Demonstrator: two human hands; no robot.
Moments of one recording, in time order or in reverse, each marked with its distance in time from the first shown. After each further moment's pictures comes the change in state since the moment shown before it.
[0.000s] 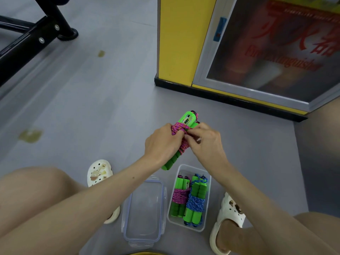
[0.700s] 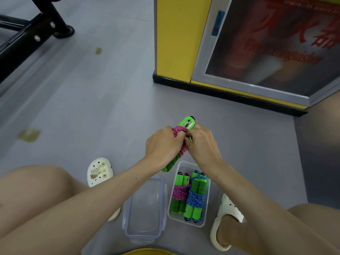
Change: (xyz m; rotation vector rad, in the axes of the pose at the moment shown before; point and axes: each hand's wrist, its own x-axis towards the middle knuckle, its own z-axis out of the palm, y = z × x) left_hand -0.005 -0.002 0.012 0.111 -0.010 0.017; right_hand -0.003 -0.001 0.007 -0.219 -0.198 0.156
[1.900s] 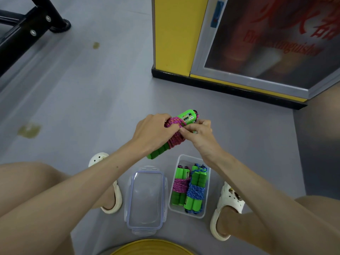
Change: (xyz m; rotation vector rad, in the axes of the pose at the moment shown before) left_hand 0.000 -0.012 -0.035 0.090 0.015 0.237; right_hand -0.010 -0.010 -0.010 0.676 -0.183 0.420
